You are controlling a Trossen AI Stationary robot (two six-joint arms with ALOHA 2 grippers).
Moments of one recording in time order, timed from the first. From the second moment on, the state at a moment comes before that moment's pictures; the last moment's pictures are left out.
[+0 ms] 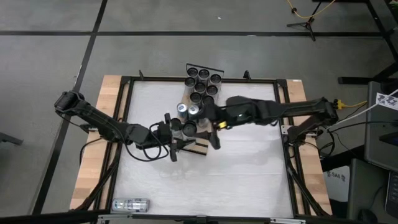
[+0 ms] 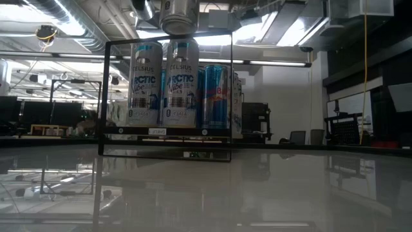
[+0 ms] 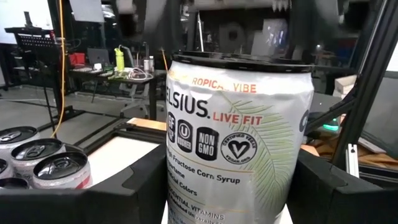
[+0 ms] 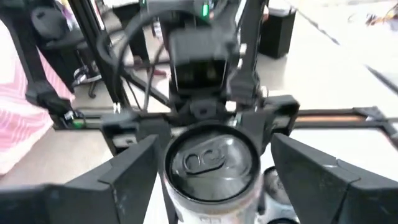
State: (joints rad) left arm -0.37 1.28 0.76 0.56 -0.63 -0.07; right arm 0.12 1.60 1.57 -0.24 -0.05 0.11
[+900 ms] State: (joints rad) left arm 0.08 0.82 0.63 0.36 -0.52 0.10; right arm 0.01 1.17 1.31 -0.38 0.04 0.05
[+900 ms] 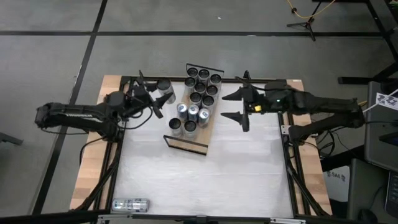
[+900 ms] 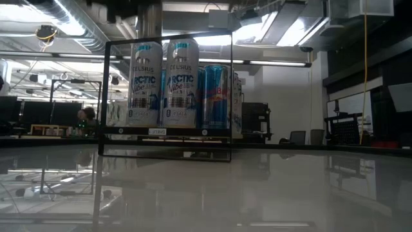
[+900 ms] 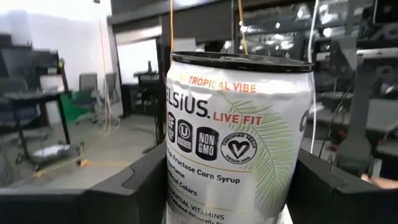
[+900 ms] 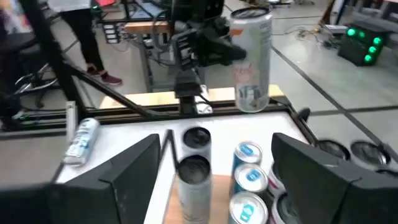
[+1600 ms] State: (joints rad) left arm 0.46 0.96 0.24 0.87 -0.18 -0.03; right arm -0.20 1.14 0.76 0.18 -0.19 0.18
